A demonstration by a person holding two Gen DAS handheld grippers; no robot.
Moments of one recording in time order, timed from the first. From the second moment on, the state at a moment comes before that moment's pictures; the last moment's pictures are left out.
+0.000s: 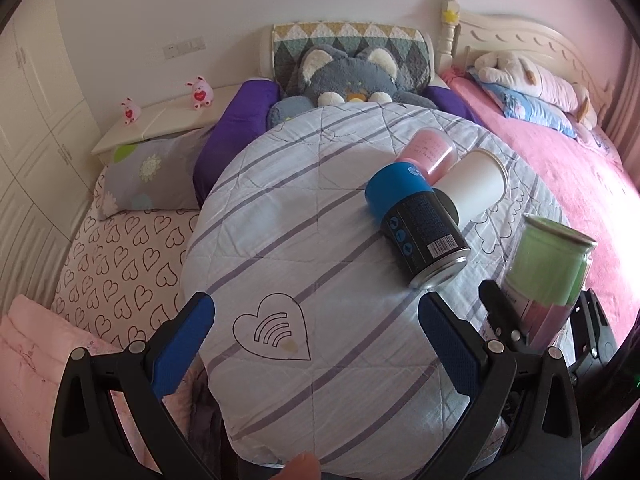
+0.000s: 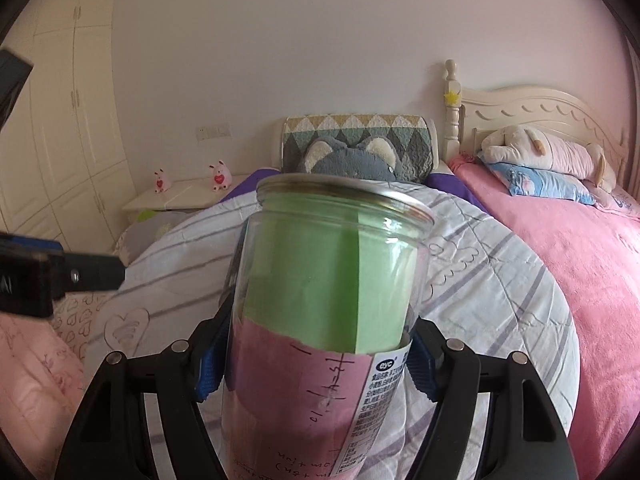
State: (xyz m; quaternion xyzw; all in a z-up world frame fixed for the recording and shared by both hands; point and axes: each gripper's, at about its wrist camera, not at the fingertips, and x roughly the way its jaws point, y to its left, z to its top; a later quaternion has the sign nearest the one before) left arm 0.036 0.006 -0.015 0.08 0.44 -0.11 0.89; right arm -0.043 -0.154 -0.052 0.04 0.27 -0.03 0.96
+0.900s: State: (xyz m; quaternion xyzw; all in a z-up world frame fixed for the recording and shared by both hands) left arm -0.025 0.017 -0.018 0.07 0.42 -0.12 0.90; right arm -0.106 -0.133 -0.045 -0.02 0.25 -0.04 0.97
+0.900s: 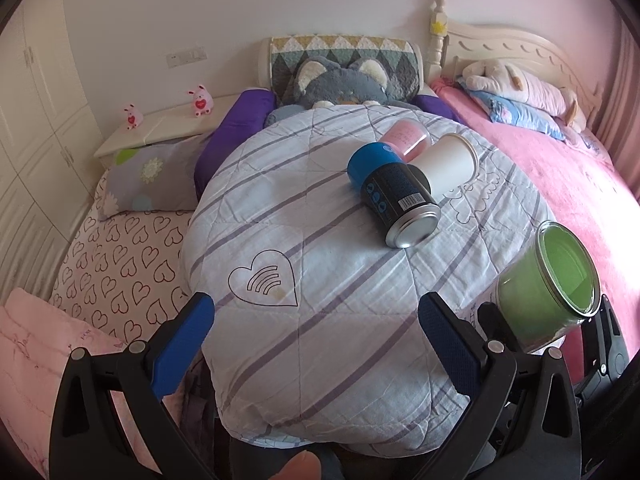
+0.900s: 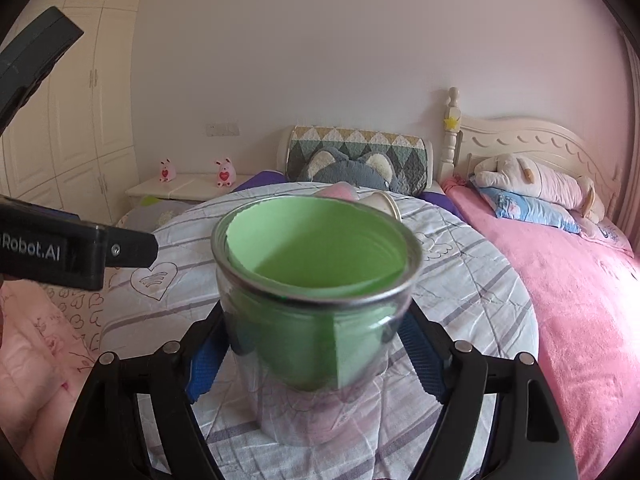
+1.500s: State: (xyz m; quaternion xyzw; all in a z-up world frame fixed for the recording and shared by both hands) left arm -0.036 0.021 -0.009 0.06 0.40 -0.12 0.91; right arm -0.126 -0.139 -0.024 -0.01 0.27 -0.03 0.96
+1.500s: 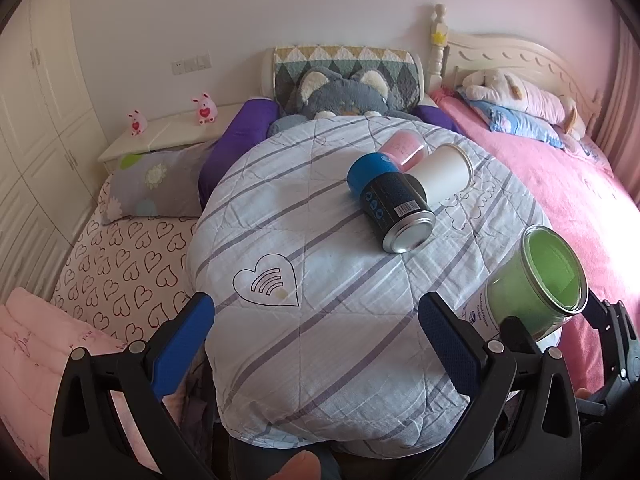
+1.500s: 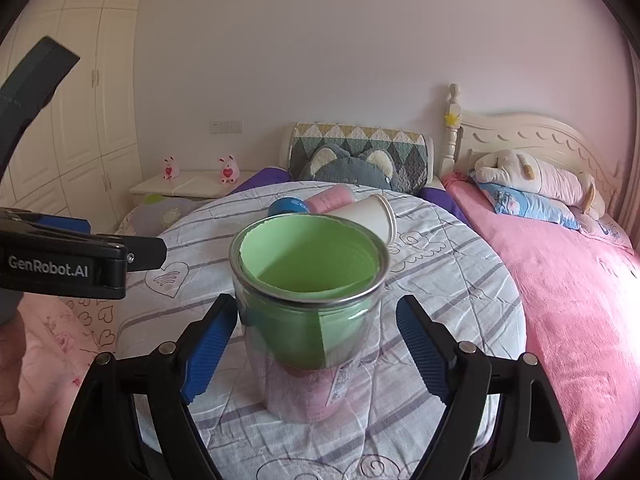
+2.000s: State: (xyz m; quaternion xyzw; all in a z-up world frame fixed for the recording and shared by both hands) left arm -0.070 0.021 0.006 0.06 0.38 -0.10 0.92; right arm -0.167 -0.168 0.019 0.06 0.33 -0.05 0.94
